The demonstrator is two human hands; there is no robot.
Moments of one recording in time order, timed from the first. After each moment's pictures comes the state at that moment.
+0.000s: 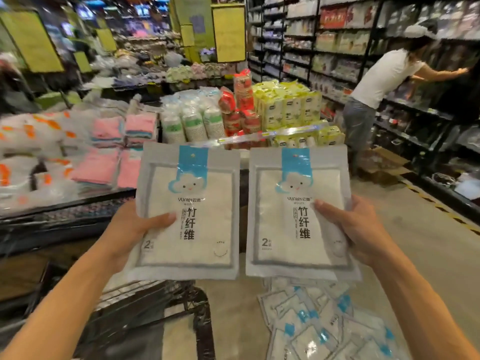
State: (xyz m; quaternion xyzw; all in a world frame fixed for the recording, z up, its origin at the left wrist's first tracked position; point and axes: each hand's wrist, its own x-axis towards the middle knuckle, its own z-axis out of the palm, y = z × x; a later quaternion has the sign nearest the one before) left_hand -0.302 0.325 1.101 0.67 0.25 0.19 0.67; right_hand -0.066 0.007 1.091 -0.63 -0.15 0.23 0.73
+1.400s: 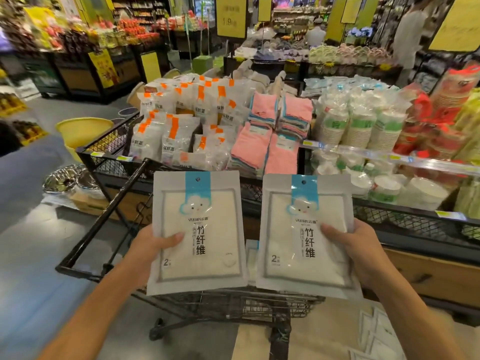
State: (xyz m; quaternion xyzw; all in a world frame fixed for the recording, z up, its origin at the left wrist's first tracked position) left_hand -0.566 0.639 1.002 0.47 0.49 0.33 0.65; right_hand -0.207 0.465 1.032 -0.63 -0.24 0.42 0.61
